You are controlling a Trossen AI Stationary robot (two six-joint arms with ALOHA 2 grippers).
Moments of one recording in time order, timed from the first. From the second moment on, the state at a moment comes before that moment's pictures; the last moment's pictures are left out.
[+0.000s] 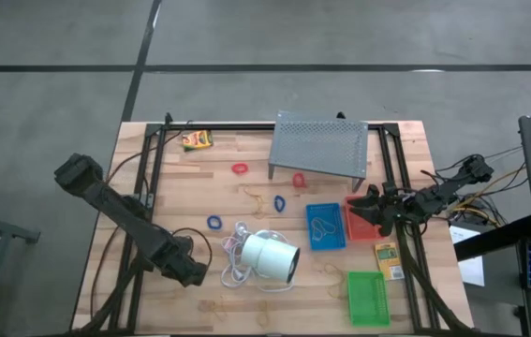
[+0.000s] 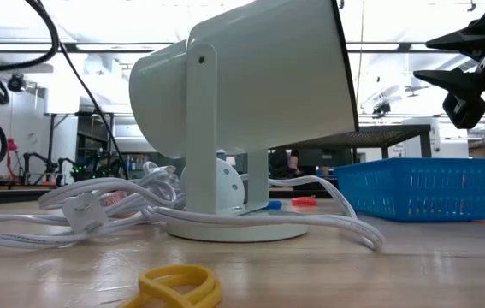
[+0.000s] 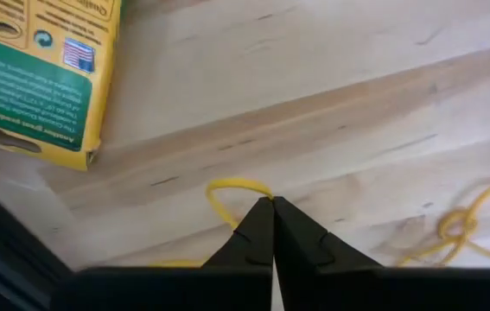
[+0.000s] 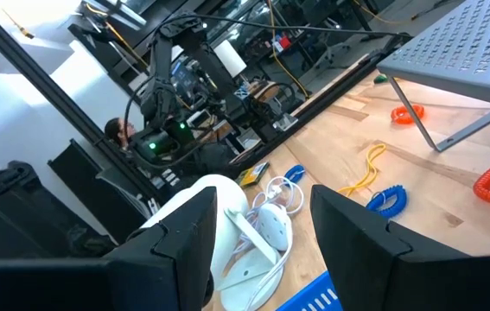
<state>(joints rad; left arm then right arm) -0.71 1.46 0.77 -0.71 0.23 -2.03 0.54 0.05 0.01 0.08 0.63 0.69</state>
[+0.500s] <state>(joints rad) -0.71 1.27 0.77 -0.84 -0.10 -2.02 0.54 0.05 0.01 0.08 0.63 0.69</state>
